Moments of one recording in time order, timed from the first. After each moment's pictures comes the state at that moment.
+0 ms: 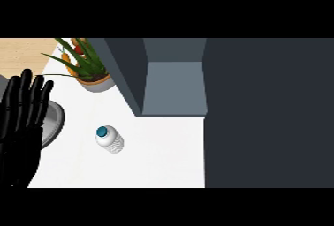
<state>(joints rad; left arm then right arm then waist) 0.00 0.08 0.01 -2.10 -0.02 -0.01 0.01 0.03 -0.08 -0.01 -2.10 -0.02 0.01 -0.01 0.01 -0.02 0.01</state>
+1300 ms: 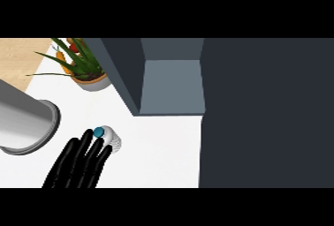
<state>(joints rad) 0.25 0.01 -0.60 -2.47 -0.07 0.23 0.47 0.36 -0.16 -0.07 -2.39 -0.34 0.23 0.22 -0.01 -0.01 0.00</state>
